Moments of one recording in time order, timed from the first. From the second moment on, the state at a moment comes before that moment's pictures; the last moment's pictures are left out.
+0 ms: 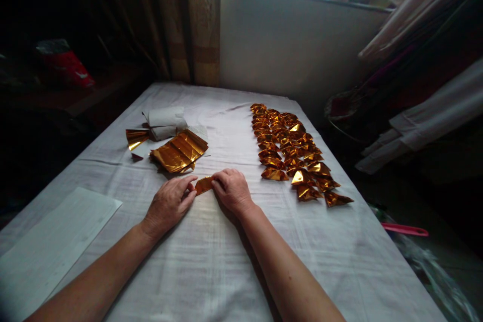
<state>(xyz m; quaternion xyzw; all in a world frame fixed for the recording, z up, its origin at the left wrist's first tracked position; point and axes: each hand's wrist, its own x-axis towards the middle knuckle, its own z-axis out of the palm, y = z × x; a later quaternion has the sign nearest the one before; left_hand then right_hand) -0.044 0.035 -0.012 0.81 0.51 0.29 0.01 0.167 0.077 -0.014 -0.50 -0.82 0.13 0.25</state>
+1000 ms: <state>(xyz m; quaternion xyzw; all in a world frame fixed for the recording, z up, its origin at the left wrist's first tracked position) -0.042 0.035 -0.006 0.85 0.47 0.24 -0.02 0.153 0.044 0.002 -0.53 -0.84 0.11 0.05</state>
